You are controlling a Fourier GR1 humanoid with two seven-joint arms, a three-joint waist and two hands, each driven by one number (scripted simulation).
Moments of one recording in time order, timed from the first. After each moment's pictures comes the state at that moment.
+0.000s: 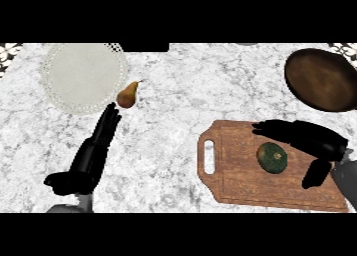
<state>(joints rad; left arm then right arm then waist) -0.02 0.08 -0.19 -1.57 0.03 0.08 -0.12 -0.31 -0.58 0.28 -1.26 0.79 0.45 -0.61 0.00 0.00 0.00</state>
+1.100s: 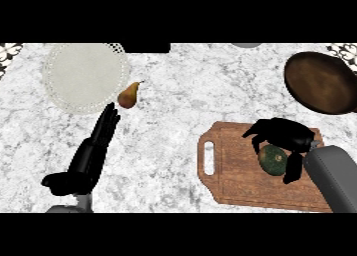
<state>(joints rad) -0.01 0.06 -0.15 -1.58 0.01 0.03 -0.12 -0.45 -0.43 0.28 -0.95 1.10 0.25 -0.75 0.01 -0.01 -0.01</state>
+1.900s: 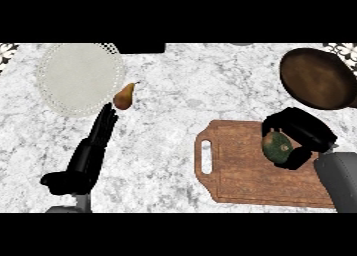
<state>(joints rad) 0.00 0.05 -0.14 -1.58 0.00 0.04 -0.10 -0.36 -0.39 0.07 -1.11 0.99 0.11 -0.71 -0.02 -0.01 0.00</state>
